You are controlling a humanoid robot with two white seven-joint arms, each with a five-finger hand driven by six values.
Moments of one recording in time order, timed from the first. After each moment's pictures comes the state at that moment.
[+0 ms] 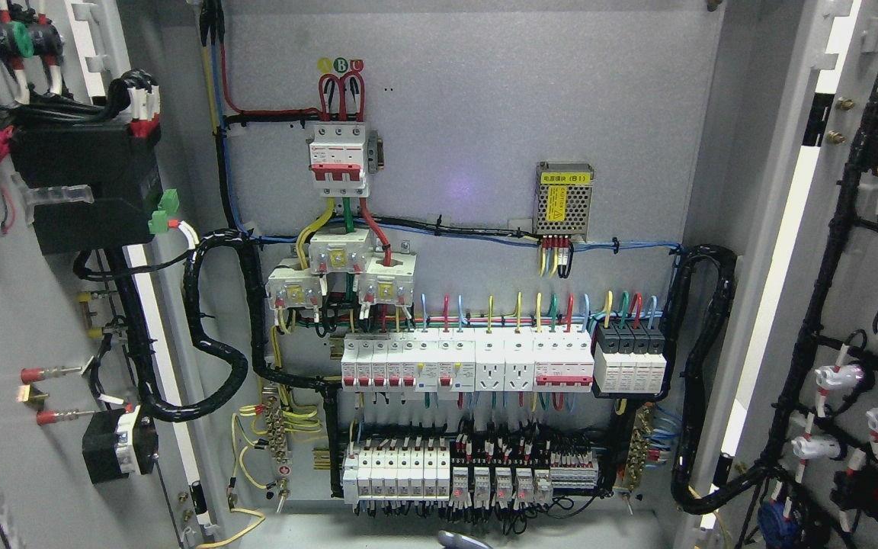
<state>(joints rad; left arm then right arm) 0.26 0.01 -0.36 -1.07 -0.18 -0.74 -0.15 0.10 -0.08 0.21 -1.85 -0.44 -0.37 0.63</state>
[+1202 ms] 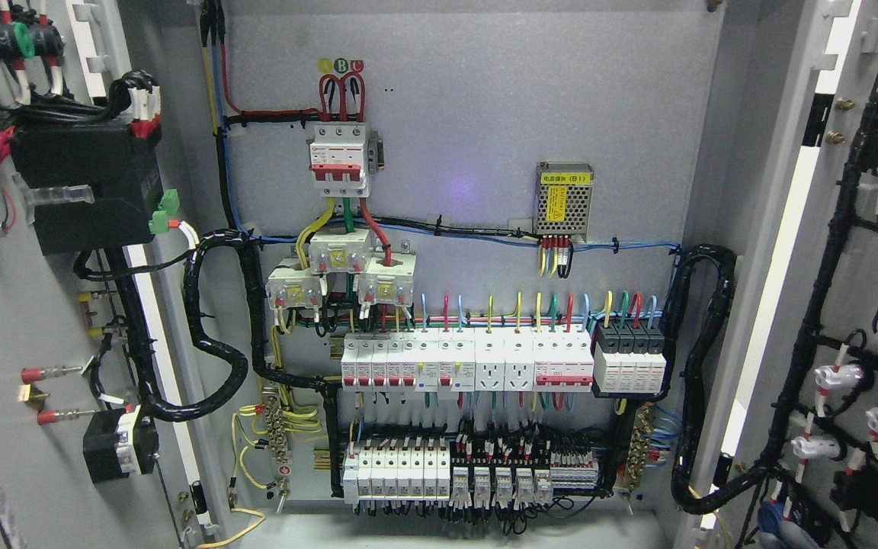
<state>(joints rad) 0.24 -0.03 -0.11 -1.87 -0.07 -0.77 -0.14 0.29 -0.23 -0.08 -2.04 -0.81 -0.63 0.58</state>
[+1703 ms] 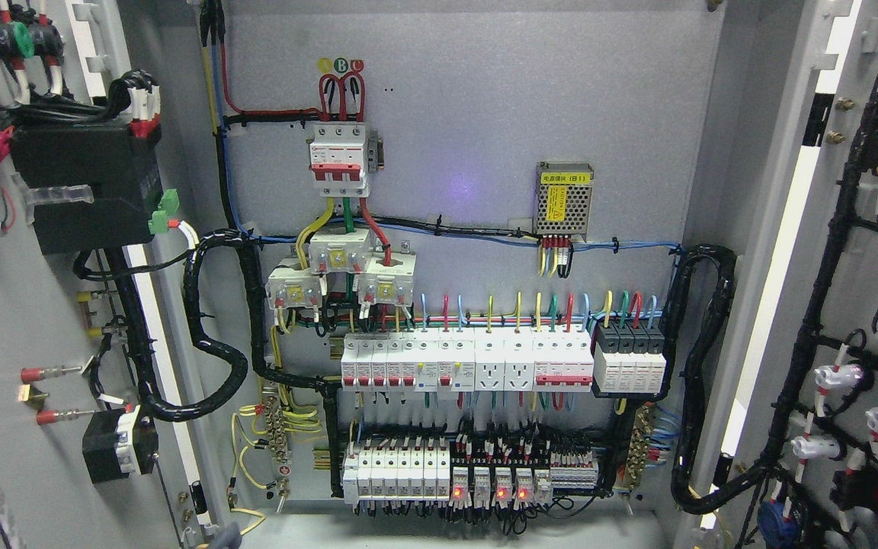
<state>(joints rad) 0.26 -0.02 0.04 -1.96 0.06 -0.77 -0.14 0.30 -0.29 -0.18 -2.03 -0.93 -0.62 0.52</state>
